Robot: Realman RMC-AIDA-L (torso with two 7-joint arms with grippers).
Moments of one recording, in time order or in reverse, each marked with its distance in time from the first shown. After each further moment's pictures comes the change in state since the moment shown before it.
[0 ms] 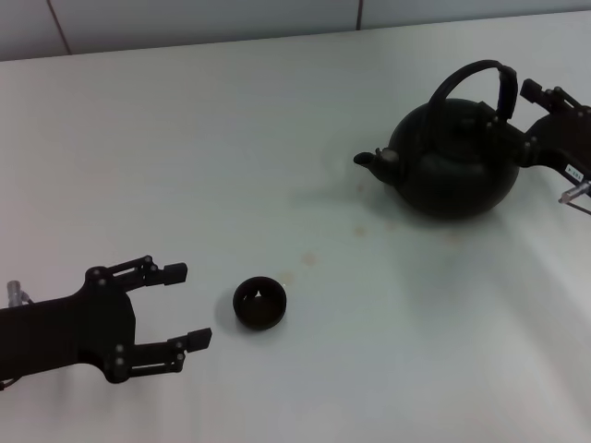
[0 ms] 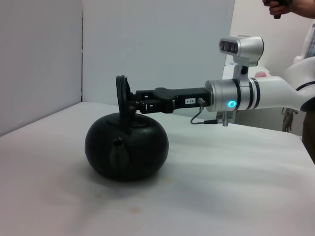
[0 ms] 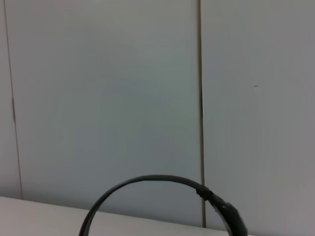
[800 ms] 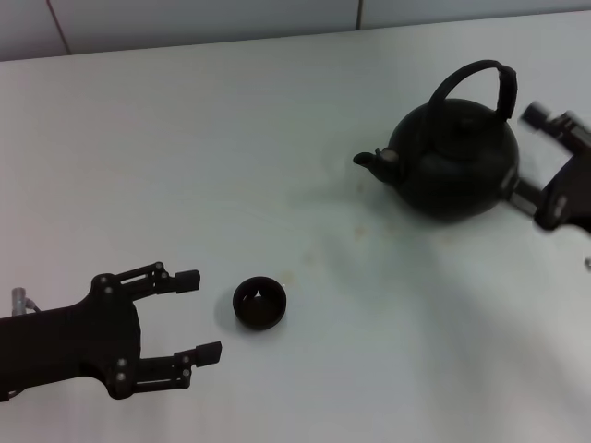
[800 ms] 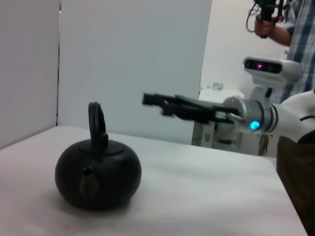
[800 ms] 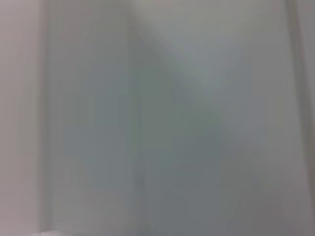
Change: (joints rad) left arm 0.004 -0.006 -0.011 -0.006 -0.022 0.091 0.009; right arm -0.151 -0.001 -0.045 -0.043 -0.062 -0.471 -0.034
